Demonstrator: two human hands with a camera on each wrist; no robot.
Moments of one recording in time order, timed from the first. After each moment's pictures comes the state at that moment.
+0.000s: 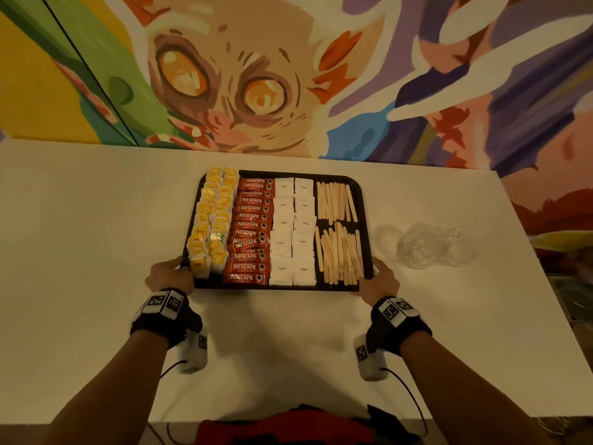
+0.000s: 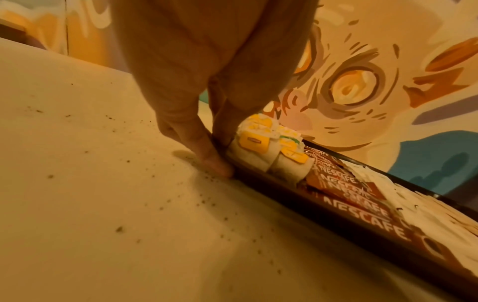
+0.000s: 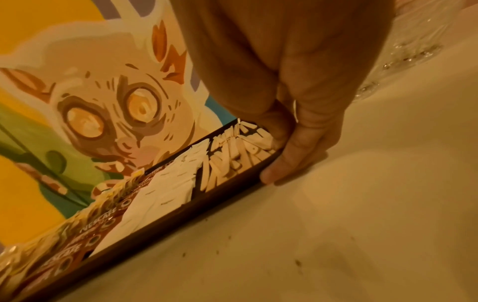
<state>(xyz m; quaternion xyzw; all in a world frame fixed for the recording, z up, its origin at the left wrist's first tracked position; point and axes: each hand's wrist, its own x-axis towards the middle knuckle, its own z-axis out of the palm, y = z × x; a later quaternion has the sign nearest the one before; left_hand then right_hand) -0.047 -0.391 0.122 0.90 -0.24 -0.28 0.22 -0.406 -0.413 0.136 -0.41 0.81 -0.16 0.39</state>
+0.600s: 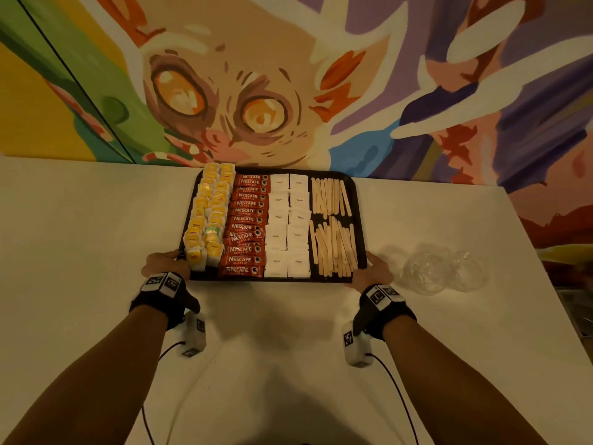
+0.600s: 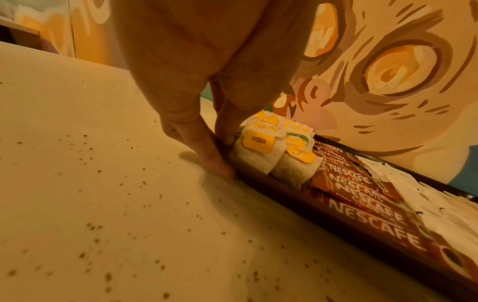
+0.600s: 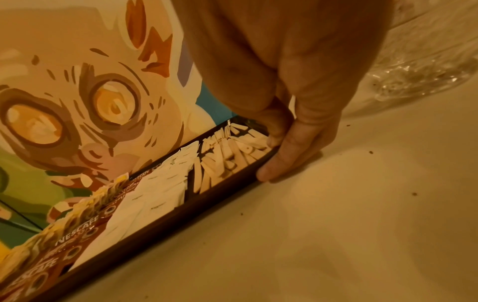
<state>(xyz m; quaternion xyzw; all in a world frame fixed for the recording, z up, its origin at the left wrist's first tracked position) -0.028 -0.464 0.131 0.90 -0.22 -0.30 0.21 -0.387 -0.488 0.129 -0.35 0.81 -0.21 0.41</state>
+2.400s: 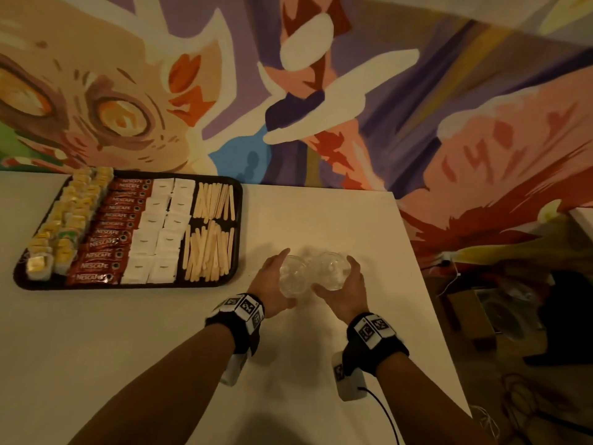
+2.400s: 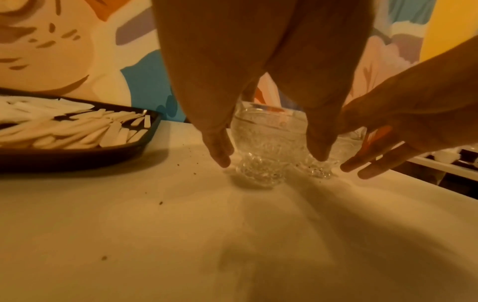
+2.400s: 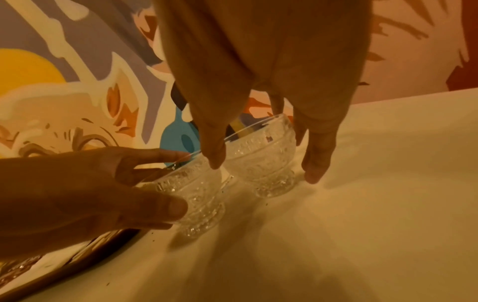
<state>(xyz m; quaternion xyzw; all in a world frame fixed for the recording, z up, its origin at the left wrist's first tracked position) -0.443 -0.475 0.130 0.60 -0.64 -0.45 0.18 -0.628 -0.461 0.137 -0.46 0.74 -0.28 0.39</state>
